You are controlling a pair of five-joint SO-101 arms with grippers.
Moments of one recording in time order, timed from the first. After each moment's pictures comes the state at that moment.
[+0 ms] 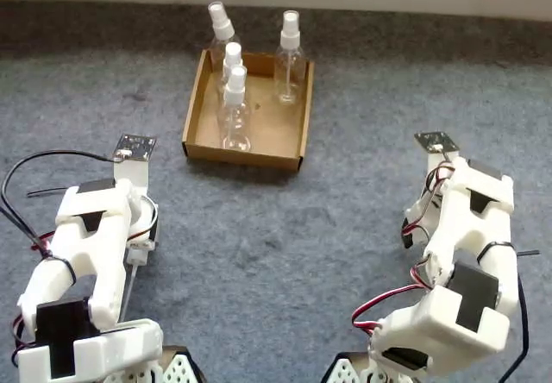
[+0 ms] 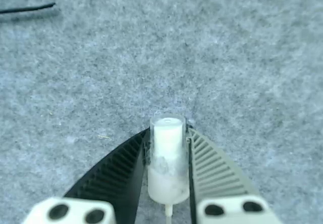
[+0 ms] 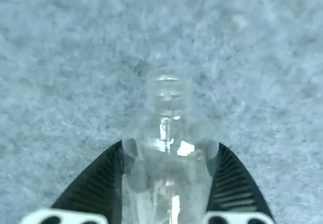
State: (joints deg) left arm -16.5 -2.5 53.5 55.8 -8.8; right arm 20.0 2.6 29.2 64.3 37.1
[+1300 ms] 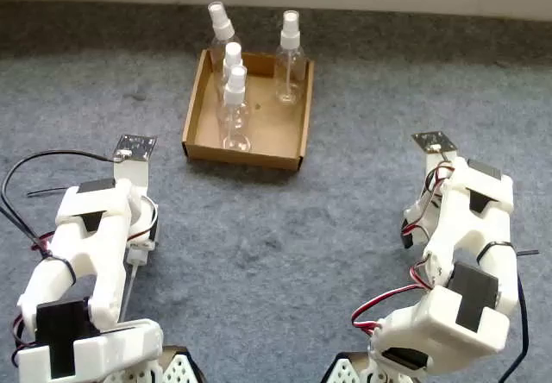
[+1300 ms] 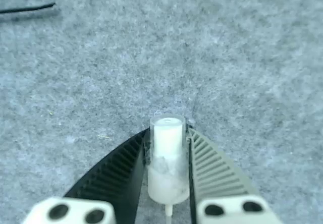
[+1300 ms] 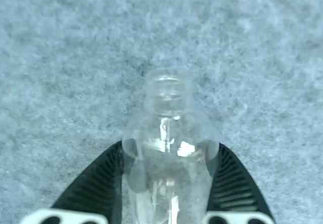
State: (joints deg) left arm -16.5 -2.5 53.5 55.8 -8.8; right arm 19.8 2.6 29.2 64.3 38.5
